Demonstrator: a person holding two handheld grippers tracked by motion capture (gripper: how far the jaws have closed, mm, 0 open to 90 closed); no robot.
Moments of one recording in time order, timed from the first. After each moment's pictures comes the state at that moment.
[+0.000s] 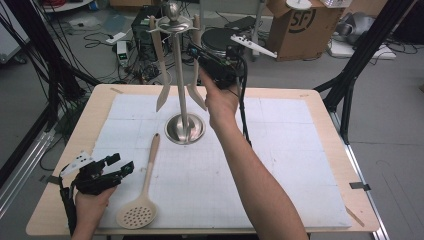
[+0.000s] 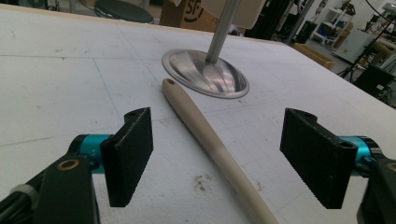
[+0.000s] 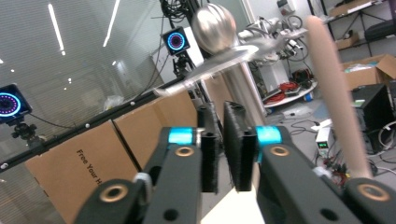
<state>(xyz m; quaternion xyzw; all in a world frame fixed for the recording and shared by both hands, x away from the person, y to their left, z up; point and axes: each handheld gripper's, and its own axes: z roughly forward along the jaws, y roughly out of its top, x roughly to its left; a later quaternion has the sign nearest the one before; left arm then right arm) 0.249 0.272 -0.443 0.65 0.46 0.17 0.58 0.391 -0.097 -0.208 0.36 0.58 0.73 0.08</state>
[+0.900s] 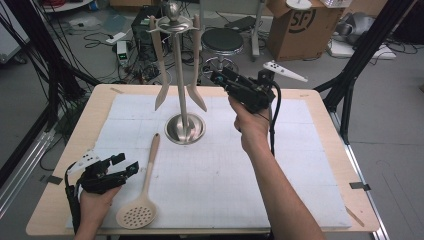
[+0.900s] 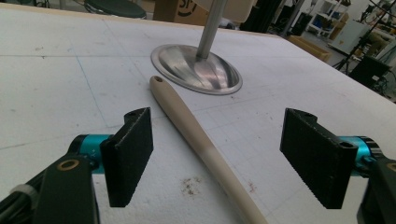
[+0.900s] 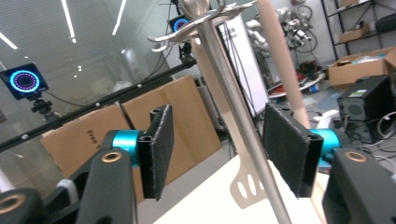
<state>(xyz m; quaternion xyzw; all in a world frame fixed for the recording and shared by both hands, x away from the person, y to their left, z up) 0.253 0.260 -0.443 0.66 0.45 0.17 0.57 0.362 -0.164 -0.242 0.34 0.59 0.72 0.07</state>
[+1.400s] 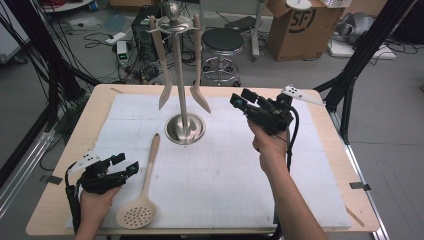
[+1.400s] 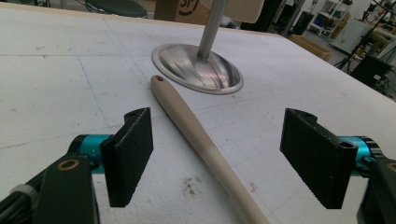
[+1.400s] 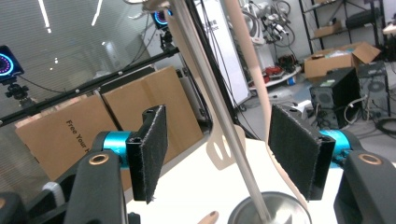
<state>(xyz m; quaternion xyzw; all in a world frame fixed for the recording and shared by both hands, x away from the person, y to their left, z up) 0.254 0.259 -0.443 0.66 0.45 0.17 0.57 0.334 -0.208 -0.279 0.37 0.60 0.70 0.09</state>
